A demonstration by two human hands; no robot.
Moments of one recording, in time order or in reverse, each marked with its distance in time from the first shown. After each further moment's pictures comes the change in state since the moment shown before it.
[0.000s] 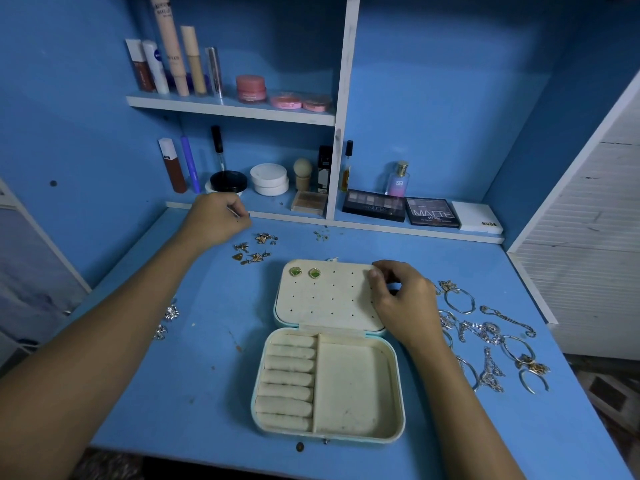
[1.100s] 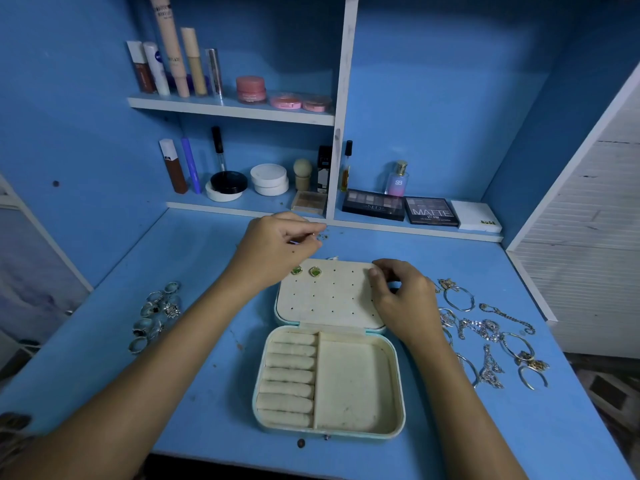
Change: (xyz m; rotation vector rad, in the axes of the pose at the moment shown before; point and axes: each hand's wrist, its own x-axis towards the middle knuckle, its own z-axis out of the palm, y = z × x) left_hand -0.093 0.085 0.025 -0.408 -0.128 0.239; right_hand -0.001 0.000 -0.002 -0.009 -0.017 0.011
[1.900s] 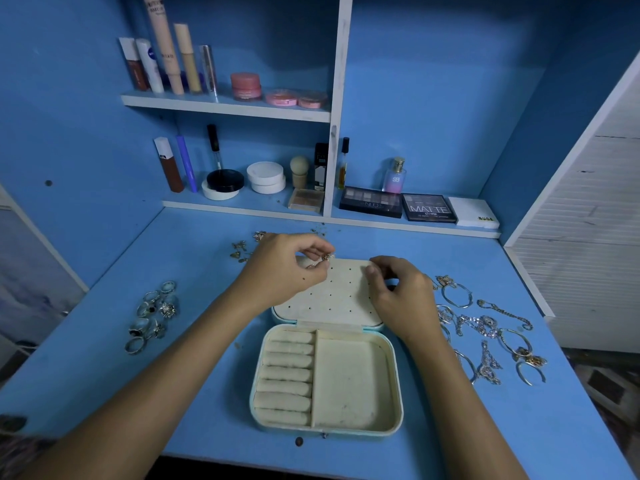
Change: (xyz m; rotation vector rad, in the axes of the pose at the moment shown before) left_hand -0.013 -0.001 0.016 0.222 -0.096 0.087; right_hand 0.000 -0.001 -0.001 -0.009 0.006 -0.007
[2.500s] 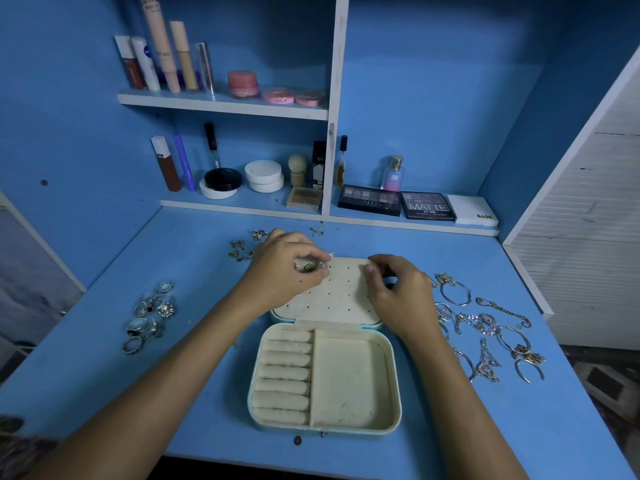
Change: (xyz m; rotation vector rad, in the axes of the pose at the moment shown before) left_hand 0.006 -0.028 0.016 0.135 0.020 0.050; right_hand 0.000 -0.002 -0.002 -0.005 -0.009 0.005
